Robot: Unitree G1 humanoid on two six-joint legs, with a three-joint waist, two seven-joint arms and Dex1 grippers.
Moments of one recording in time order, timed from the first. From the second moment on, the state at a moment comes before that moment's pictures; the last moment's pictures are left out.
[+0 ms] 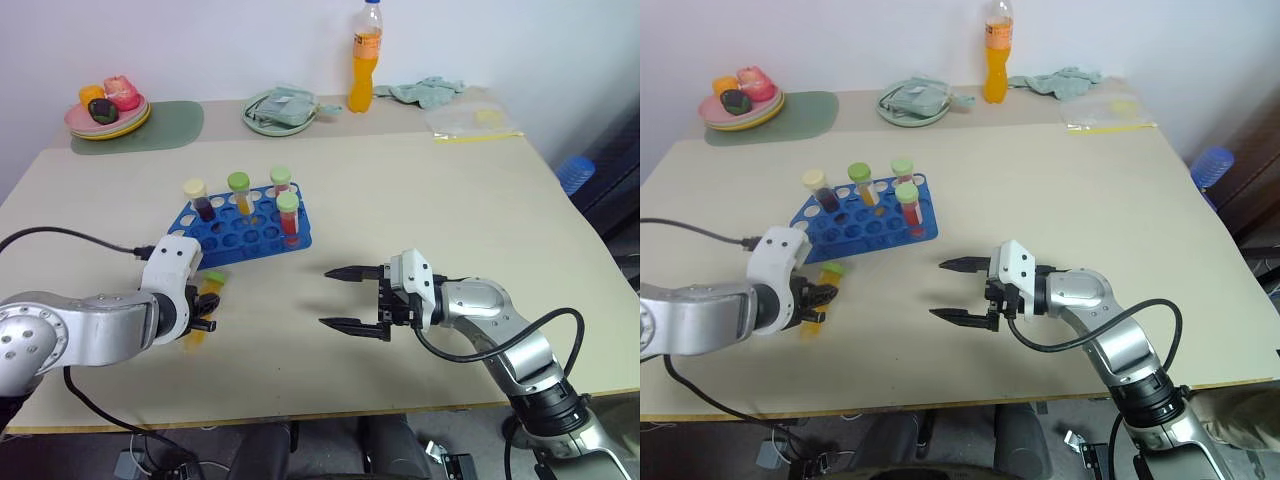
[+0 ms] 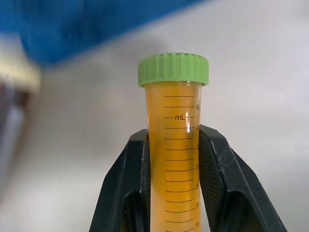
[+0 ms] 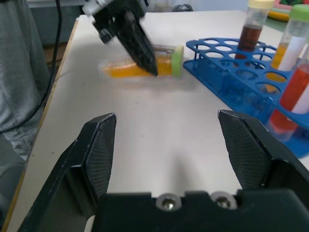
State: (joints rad) left arm -0.18 1.14 0.07 -0.65 -1.64 1.00 0.63; right arm -0.29 -0.52 0.23 -0.32 0.35 0.30 1.01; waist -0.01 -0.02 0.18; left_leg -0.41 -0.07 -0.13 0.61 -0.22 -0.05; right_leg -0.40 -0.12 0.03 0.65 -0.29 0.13
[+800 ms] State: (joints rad) left arm -0.21 0.30 -0.13 -0.12 -0.13 -0.14 0.19; right arm -0.29 -0.33 0.20 -0.26 0.33 0.29 0.73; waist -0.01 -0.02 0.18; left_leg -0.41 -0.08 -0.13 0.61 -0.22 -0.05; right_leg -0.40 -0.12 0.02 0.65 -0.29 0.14
